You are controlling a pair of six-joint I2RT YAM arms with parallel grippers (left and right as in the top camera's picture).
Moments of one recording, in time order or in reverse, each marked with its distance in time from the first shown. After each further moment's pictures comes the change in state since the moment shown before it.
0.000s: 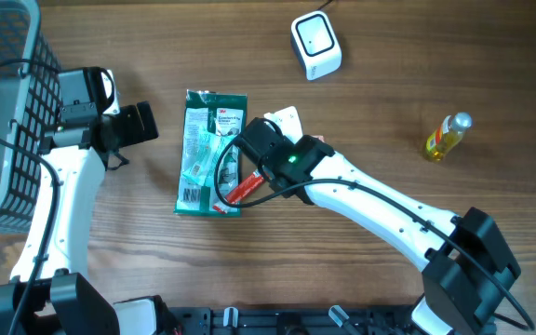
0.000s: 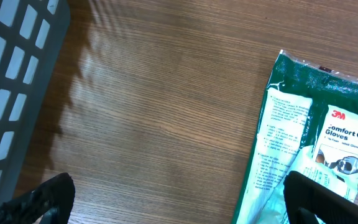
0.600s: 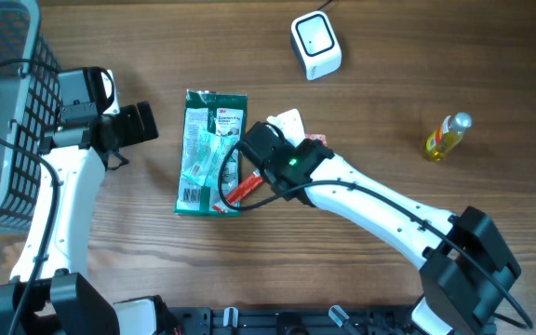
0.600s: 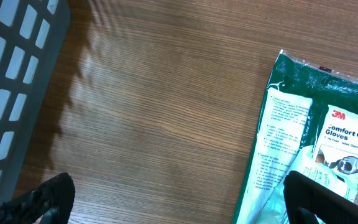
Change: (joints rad) left arm 0.000 0.000 0.000 0.000 0.000 0.000; right arm -0.005 -0.003 -0.029 0.021 0.046 -0.013
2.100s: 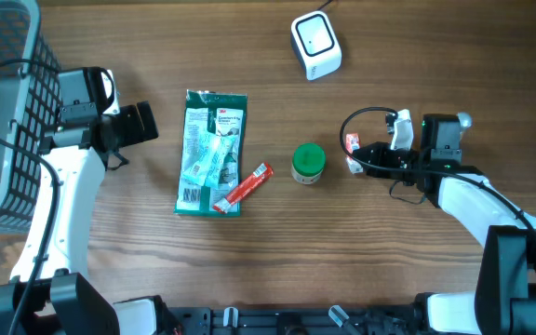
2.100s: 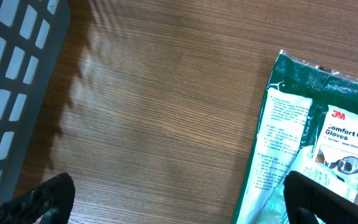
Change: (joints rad) left arm 0.000 0.000 0.000 0.000 0.000 0.000; right arm -0.859 -0.190 -0.640 0.786 -1.198 -0.232
